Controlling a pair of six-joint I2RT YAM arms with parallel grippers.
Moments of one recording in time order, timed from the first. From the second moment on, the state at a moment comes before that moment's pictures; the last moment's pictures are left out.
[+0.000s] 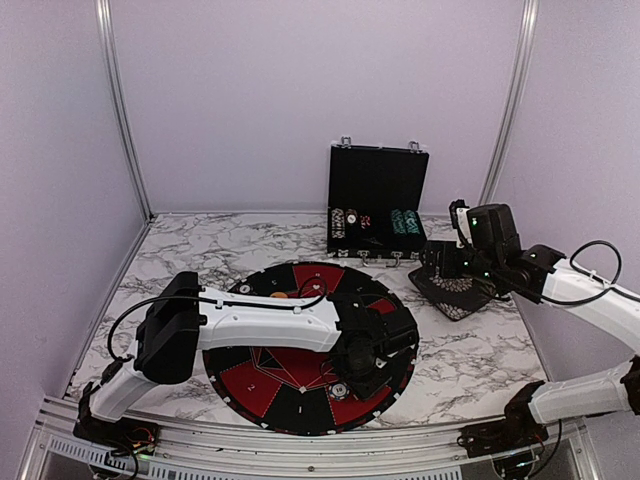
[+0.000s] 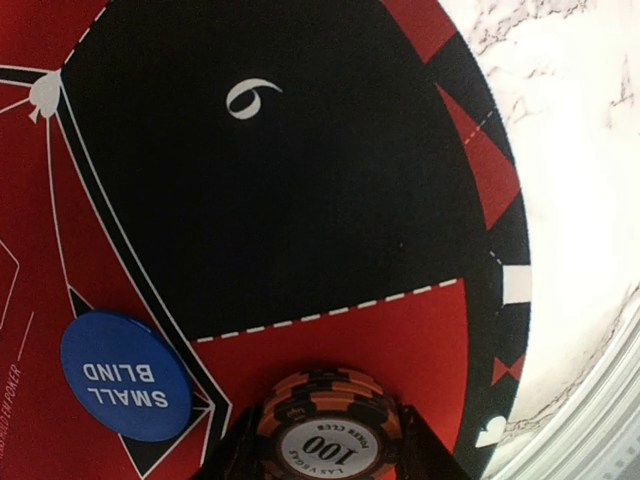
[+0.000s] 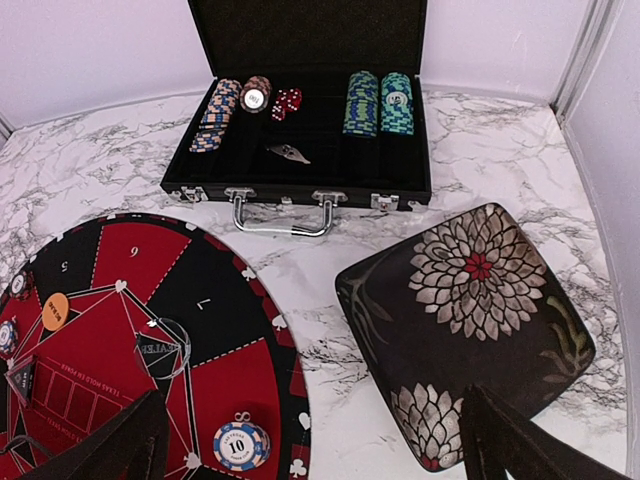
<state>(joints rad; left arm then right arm) -1.32 2.41 2.07 -0.99 -0.04 -0.38 0.53 1.11 0.87 -0.37 0.27 0.34</state>
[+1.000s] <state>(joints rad) -1.32 2.41 2.10 -1.01 -0.04 -0.36 0.53 1.11 0.87 -0.38 0.27 0.34</state>
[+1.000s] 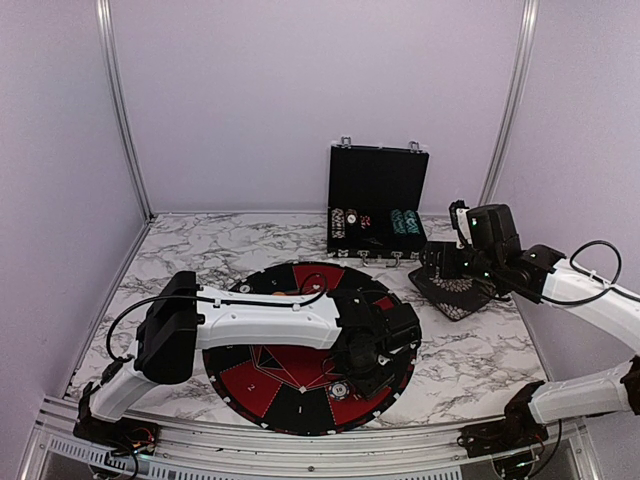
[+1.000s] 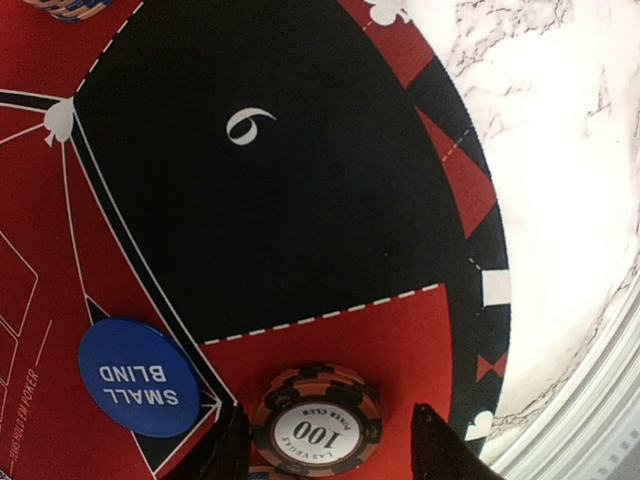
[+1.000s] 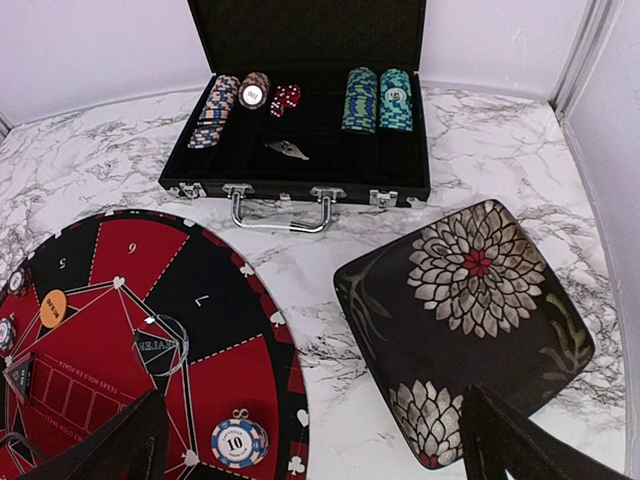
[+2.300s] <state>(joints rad) -0.69 1.90 1.67 -0.99 -0.10 -0.32 0.53 1.52 1.22 -0.36 0.14 0.23</state>
